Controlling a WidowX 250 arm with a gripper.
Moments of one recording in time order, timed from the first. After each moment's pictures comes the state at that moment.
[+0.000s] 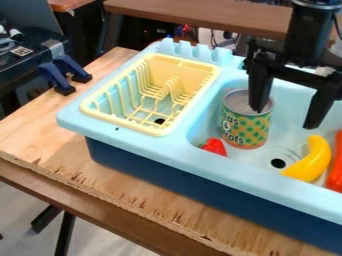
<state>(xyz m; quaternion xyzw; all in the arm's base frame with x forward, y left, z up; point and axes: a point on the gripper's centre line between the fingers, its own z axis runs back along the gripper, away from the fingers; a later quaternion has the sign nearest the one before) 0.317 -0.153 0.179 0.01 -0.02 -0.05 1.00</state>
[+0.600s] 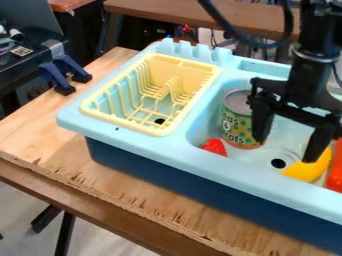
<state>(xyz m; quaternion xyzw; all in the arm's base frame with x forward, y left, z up) 0.321 -0.163 0.137 0.01 -0.03 -0.06 1.00</state>
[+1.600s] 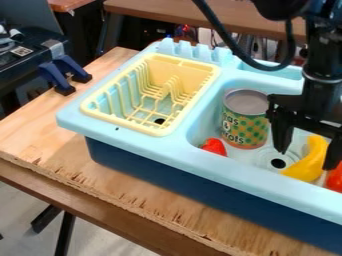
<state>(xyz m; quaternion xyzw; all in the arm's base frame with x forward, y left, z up) 0.347 -0.183 0.116 -0.03 -0.08 -0.08 0.99</state>
